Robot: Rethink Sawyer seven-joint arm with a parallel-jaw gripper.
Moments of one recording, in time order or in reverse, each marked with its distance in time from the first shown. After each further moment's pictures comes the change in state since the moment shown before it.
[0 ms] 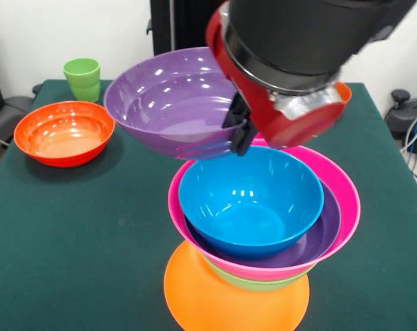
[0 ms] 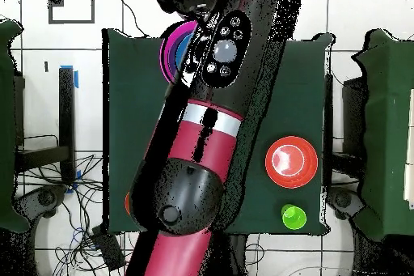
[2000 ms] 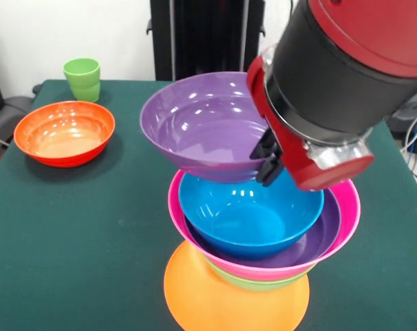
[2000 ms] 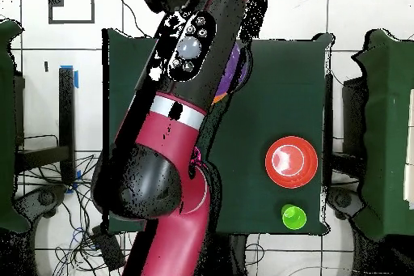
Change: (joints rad) arm 0.026 0.041 -0.269 0.094 0.241 0.000 0.025
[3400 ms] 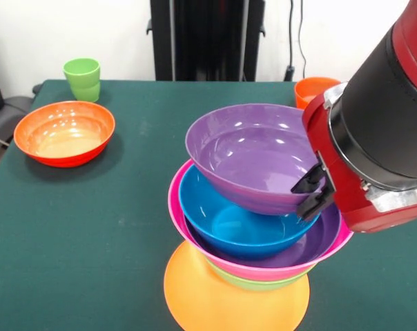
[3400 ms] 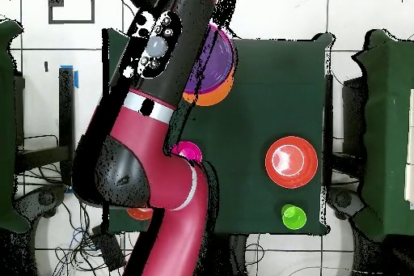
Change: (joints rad) arm 0.000 0.006 -0.369 0.041 0.331 0.000 0.076
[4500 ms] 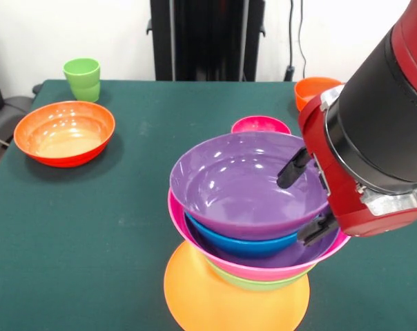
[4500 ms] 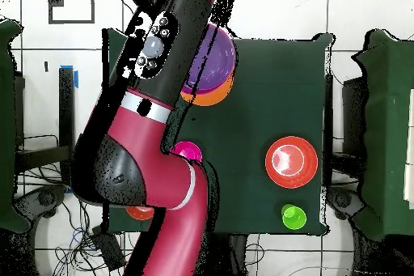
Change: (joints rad) arm -0.002 0.000 -0.057 0.020 0.040 0.000 0.000
